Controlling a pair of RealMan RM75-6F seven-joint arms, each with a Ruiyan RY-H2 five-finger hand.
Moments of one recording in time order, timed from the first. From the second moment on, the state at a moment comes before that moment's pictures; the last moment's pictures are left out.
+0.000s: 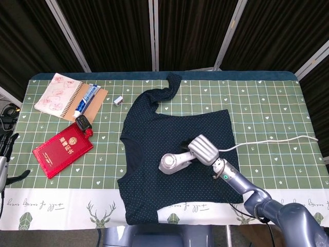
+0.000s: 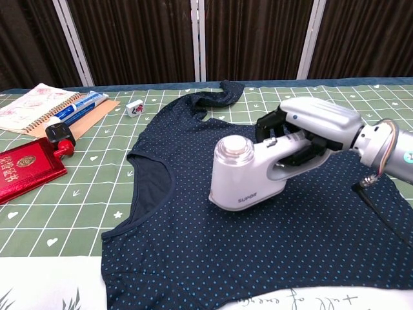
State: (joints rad) left arm -0.11 -1.12 -0.10 -1.59 1.41 1.46 0.06; right arm 0.76 -1.80 -0.04 -0.73 -1.73 1.30 0.52
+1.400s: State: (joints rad) left arm -0.12 -1.14 -0.09 -1.59 1.41 1.45 0.10; right arm 0.61 -1.93 -0.14 -0.25 -1.75 1.38 0.75
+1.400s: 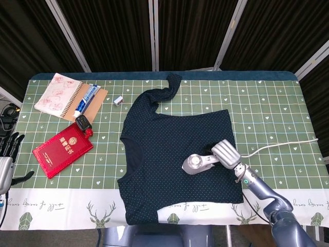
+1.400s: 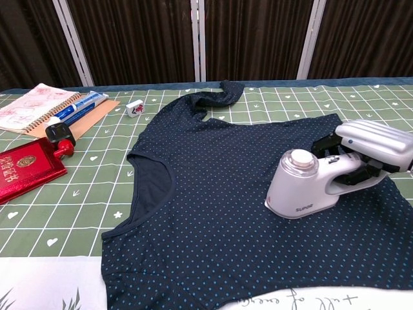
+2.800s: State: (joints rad) left arm -0.12 -1.14 -0.08 -1.59 1.41 1.45 0.10; right arm 0.57 -1.91 -0.16 -0.20 -1.75 1.39 0.70
